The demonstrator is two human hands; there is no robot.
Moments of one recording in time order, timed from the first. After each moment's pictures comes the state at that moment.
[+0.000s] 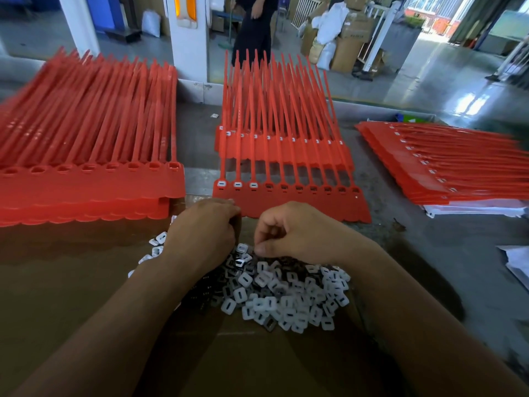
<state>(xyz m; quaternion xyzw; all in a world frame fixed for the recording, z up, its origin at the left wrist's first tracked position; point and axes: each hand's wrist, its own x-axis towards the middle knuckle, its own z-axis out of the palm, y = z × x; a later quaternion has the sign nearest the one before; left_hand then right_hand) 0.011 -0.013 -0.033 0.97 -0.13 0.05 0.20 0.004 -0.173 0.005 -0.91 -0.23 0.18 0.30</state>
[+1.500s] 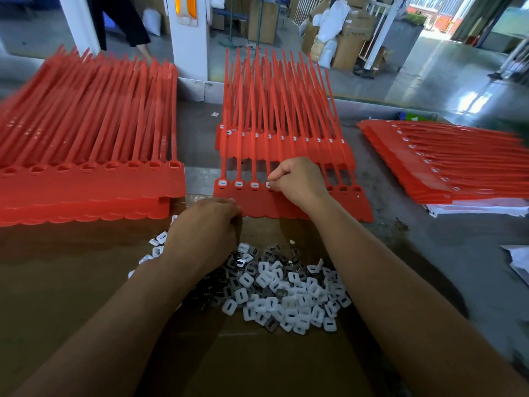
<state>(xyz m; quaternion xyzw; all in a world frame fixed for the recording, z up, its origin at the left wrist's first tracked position) 0.006 -0.014 -0.030 0.97 -0.12 0.06 0.21 0.097 -0.176 -0.032 -0.94 0.01 -0.02 0.35</state>
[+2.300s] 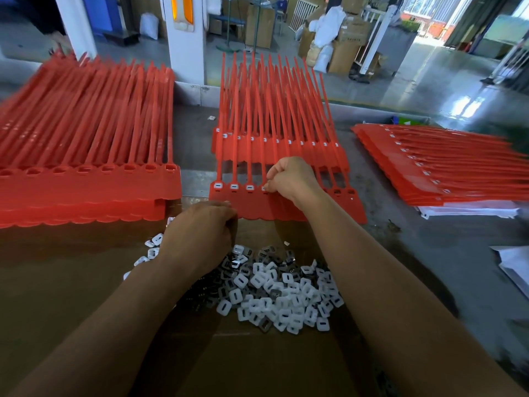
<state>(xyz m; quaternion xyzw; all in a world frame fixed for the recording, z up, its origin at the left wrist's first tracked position) 0.005 -0.014 -0.032 0.97 -0.12 0.06 0.21 0.107 -0.172 -0.025 -0.94 0.07 0.02 0.34</state>
